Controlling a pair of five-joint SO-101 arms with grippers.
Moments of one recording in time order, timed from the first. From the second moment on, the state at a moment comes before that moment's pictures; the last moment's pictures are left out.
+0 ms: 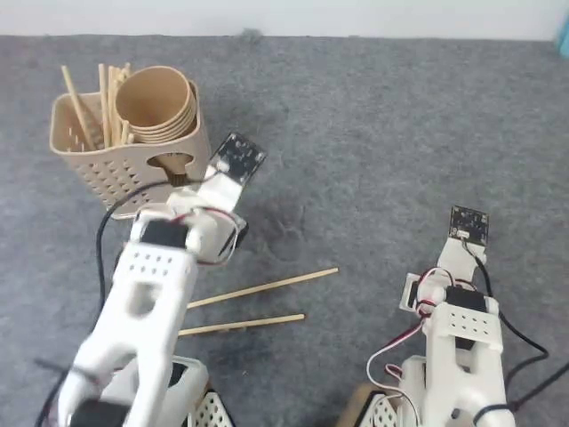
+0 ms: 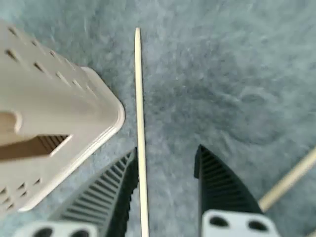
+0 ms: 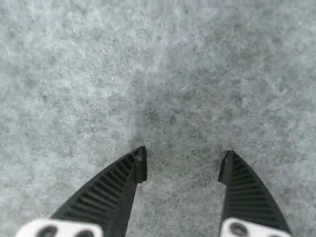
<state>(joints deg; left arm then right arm) 3.3 -28.4 51.2 52.7 -18.5 8.6 -46.2 79.8 47.3 -4.1</state>
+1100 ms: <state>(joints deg) 3.3 21.0 16.7 52.5 -24.0 8.6 -46.2 79.8 47.3 -4.1</state>
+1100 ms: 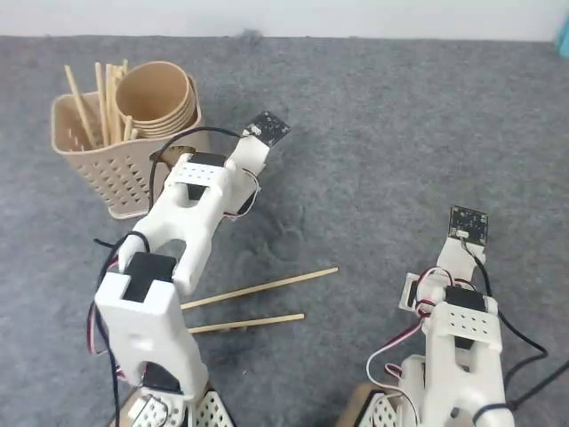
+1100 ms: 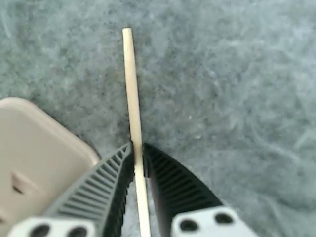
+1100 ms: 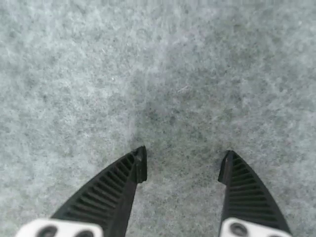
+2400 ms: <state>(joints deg) -26.0 -67.5 52.4 -2.2 19.5 8.6 -46.2 79.8 47.3 -4.1</state>
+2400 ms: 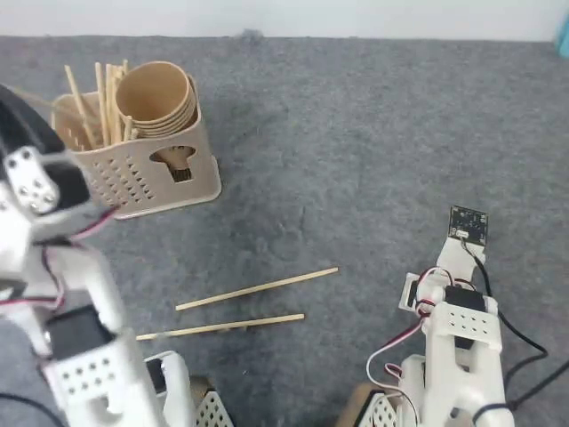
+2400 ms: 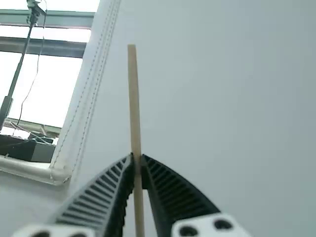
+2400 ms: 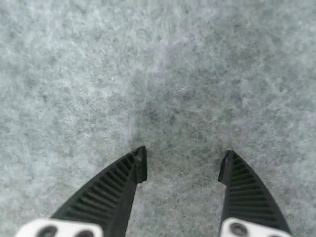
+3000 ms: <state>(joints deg) -30.6 -30.1 45.1 -8.5 18.7 8.6 -46.2 79.8 47.3 -4.1</state>
